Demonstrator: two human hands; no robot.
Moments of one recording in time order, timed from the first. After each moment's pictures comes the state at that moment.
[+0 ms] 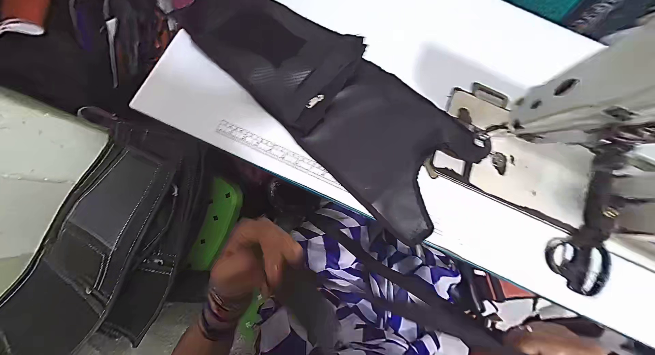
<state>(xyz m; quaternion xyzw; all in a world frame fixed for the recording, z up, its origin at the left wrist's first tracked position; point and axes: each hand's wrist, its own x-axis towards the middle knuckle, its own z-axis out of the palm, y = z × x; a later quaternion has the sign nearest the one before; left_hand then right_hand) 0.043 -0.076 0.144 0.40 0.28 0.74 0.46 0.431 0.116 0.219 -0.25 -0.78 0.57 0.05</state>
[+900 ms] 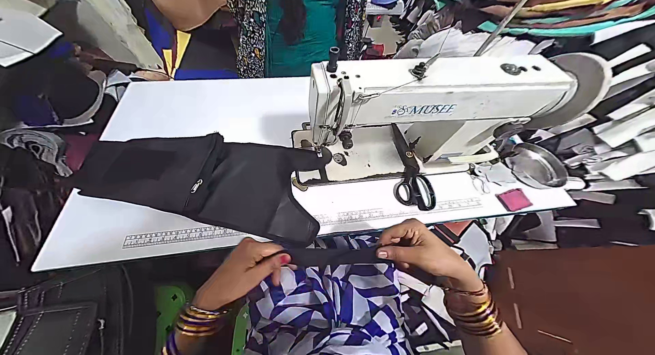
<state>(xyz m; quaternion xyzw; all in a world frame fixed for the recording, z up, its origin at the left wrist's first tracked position) 0.089 0.034 0.180 0.71 0.42 0.39 0.41 0.440 0.135 0.207 -0.24 -0.70 0.63 0.23</state>
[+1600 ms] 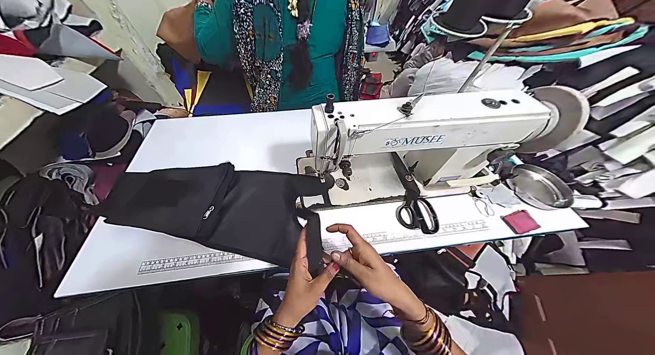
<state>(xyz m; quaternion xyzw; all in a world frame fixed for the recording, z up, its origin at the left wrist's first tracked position) 0.199 0.059 0.166 0.49 0.43 0.64 0.40 0.354 0.121 0.202 -0.26 -0.69 0.61 0.30</state>
